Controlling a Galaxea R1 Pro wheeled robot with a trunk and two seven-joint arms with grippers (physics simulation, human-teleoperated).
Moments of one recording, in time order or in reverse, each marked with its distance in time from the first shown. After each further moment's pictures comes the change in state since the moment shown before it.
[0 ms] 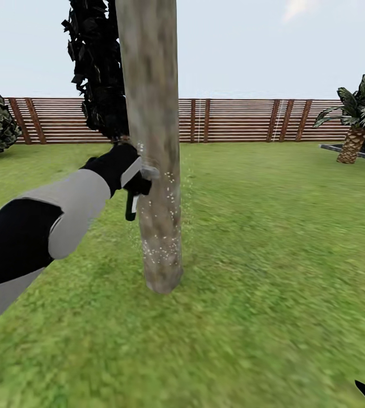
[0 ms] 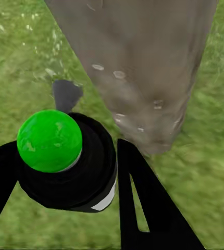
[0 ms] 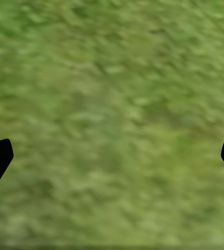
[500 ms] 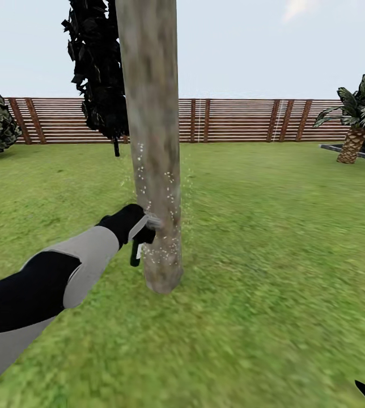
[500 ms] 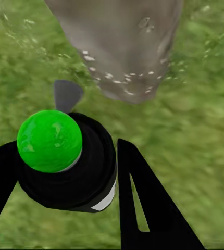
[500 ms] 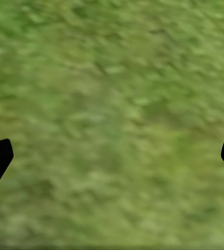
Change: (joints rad) left arm 0.306 0.000 0.000 0.006 -0.003 -0.140 0.000; right arm 0.000 0.000 0.000 0.000 0.000 0.000 0.000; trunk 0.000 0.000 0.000
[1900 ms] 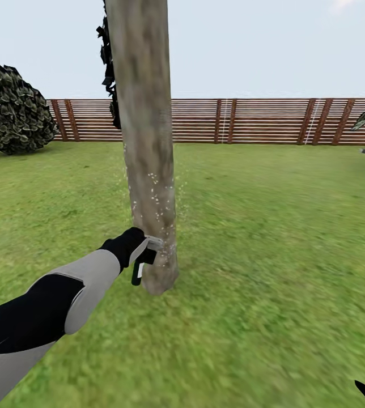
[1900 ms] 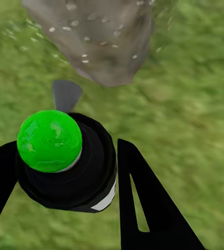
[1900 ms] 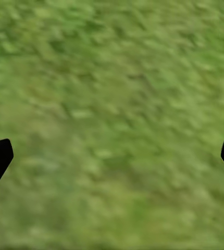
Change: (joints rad) left arm 0.139 0.001 -0.003 -0.010 -0.005 -0.088 0.005; right arm 0.000 0.001 0.000 0.000 0.000 0.000 0.000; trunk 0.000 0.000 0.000
